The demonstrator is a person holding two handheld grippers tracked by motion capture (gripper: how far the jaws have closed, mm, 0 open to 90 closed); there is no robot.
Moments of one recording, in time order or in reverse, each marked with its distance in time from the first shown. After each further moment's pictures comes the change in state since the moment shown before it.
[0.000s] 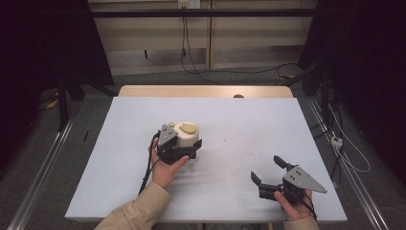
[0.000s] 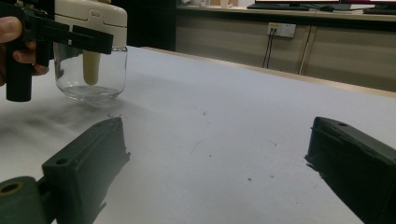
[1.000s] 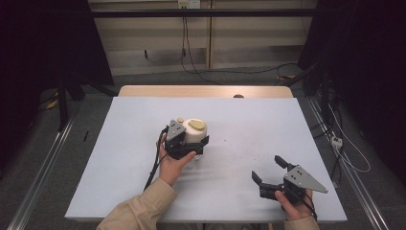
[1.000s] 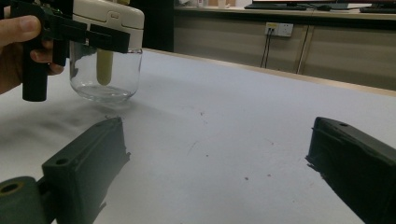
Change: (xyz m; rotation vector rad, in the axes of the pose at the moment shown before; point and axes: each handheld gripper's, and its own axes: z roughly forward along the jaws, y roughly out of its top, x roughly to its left) left arm -0.008 0.008 0.022 0.004 -0.029 0.009; right arm -0.002 -0.001 0.000 -0.002 -0.009 0.011
